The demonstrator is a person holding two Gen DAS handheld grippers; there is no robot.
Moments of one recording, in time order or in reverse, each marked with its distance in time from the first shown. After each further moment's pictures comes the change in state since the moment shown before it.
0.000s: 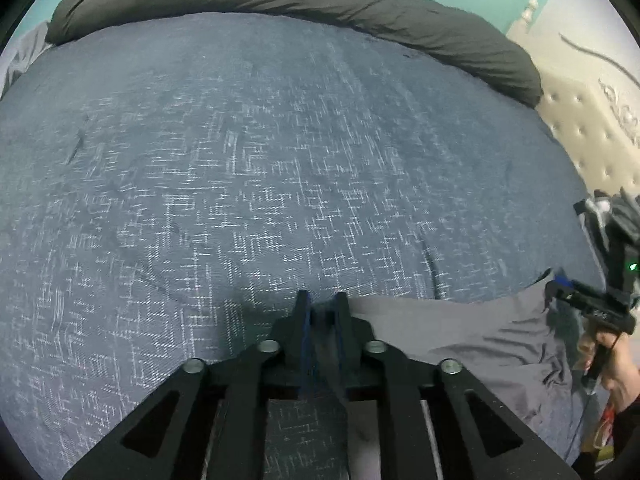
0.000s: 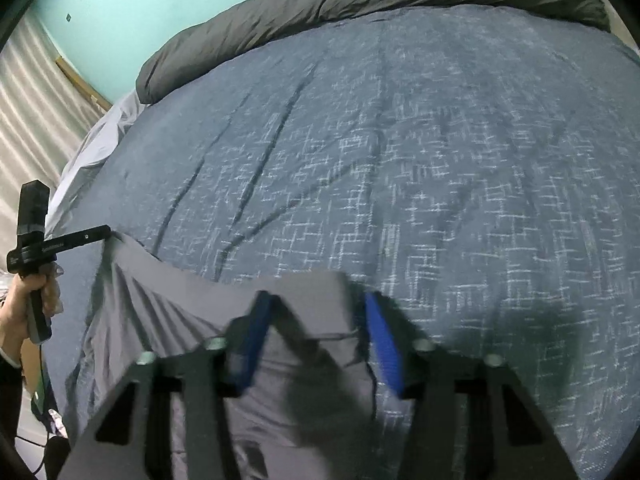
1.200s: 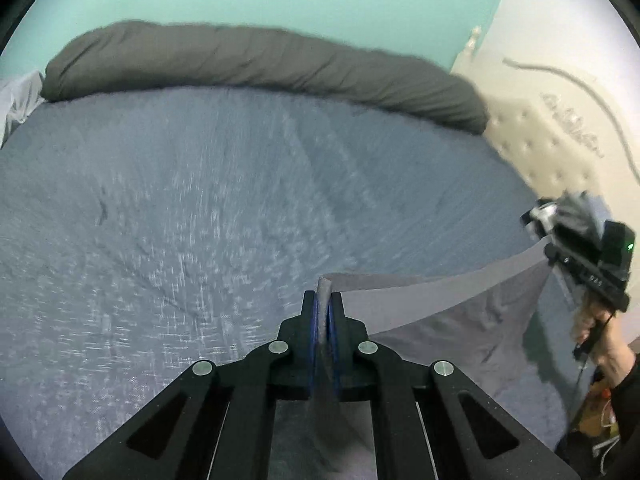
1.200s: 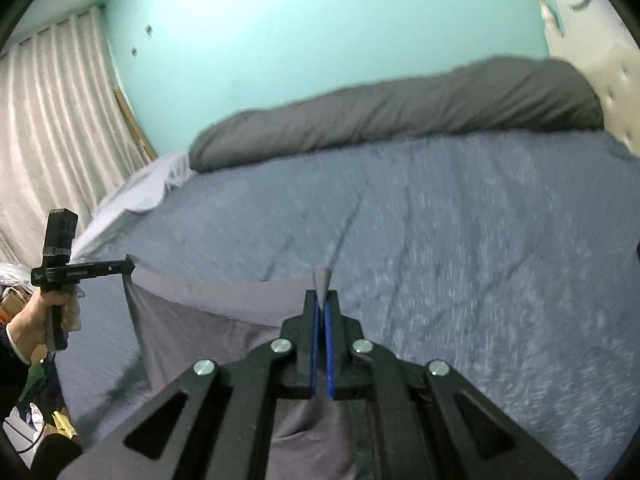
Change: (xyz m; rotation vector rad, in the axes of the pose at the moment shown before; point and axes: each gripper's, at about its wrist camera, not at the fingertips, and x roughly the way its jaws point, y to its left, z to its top) left arm -0.128 -0.044 -0.014 0.113 -0.210 -0.077; right arm -0.153 0.045 0.007 -0.135 -0.376 0.059
